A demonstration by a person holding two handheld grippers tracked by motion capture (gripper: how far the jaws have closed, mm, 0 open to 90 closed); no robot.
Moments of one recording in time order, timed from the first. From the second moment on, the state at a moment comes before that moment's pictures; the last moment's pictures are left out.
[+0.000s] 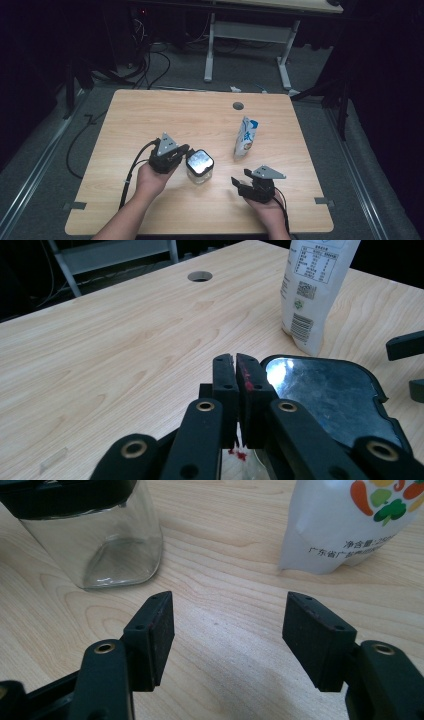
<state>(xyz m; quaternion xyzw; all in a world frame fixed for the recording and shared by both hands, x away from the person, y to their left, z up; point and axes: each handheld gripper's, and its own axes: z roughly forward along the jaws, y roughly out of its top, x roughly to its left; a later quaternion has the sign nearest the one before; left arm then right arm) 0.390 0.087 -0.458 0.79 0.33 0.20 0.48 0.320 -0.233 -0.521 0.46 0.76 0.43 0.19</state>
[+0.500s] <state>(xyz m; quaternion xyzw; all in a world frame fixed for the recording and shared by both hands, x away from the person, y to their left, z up) 0.391 0.083 -0.457 0.79 0.33 0.20 0.48 0.322 -0.231 -0.516 0.45 0.75 0.43 0.20</state>
